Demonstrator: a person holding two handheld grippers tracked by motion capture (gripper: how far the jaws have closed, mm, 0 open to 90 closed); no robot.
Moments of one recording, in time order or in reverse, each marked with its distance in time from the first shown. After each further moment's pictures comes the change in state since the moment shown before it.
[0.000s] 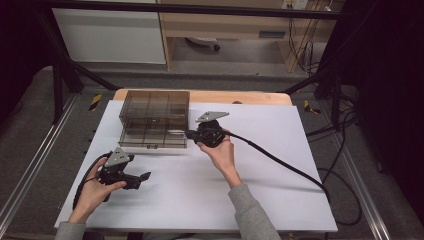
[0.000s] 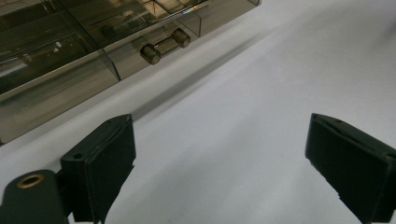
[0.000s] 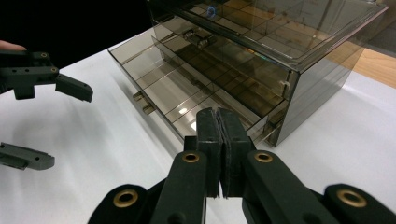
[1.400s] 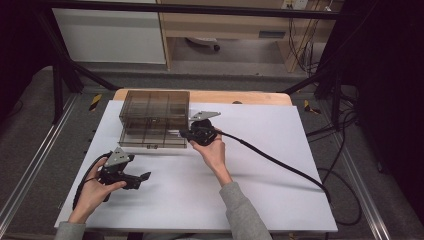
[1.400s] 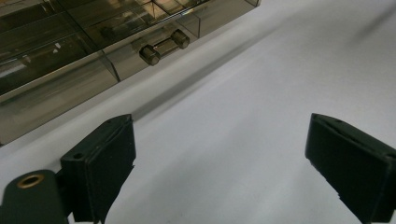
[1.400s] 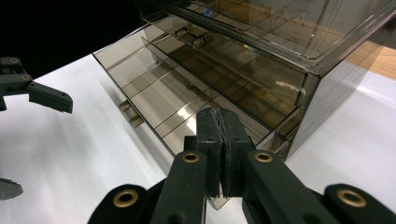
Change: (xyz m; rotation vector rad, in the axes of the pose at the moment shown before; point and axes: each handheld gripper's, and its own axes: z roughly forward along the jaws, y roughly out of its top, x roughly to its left) left arm 0.000 0.000 0.000 -0.004 -0.002 0.000; right arm -0.001 -0.001 0.031 -0.003 -0.014 0.025
